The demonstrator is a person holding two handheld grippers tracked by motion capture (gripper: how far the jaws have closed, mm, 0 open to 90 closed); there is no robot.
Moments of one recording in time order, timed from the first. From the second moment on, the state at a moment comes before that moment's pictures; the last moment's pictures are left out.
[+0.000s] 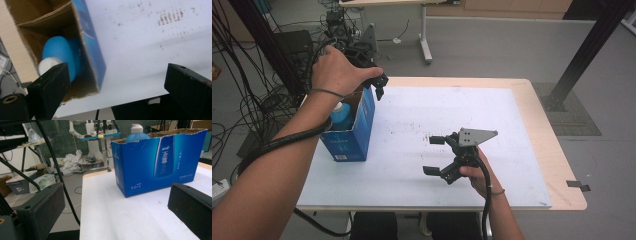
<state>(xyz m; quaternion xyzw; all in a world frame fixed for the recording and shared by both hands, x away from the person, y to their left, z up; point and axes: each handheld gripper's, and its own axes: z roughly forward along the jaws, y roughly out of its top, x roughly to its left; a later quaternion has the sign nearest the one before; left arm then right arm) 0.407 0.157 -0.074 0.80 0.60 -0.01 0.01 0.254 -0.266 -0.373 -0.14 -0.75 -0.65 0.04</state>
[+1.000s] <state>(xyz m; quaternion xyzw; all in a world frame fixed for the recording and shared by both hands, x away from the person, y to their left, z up) 0.394 0.108 -0.105 0.85 0.53 -0.04 0.02 0.251 -0.268 -0.371 -0.14 -0.75 -0.64 0.03</state>
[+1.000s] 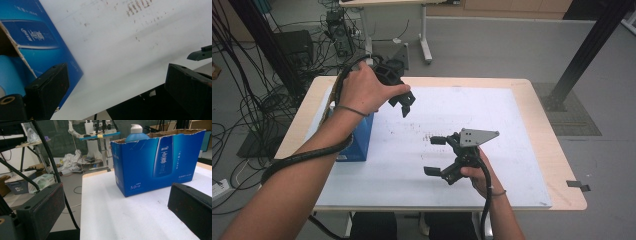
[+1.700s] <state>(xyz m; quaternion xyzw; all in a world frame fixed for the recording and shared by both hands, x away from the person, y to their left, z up) 0.390 0.097 -0.178 0.85 0.52 -0.06 -0.01 0.250 -0.267 -0.373 -0.15 -0.75 -0.64 0.04</state>
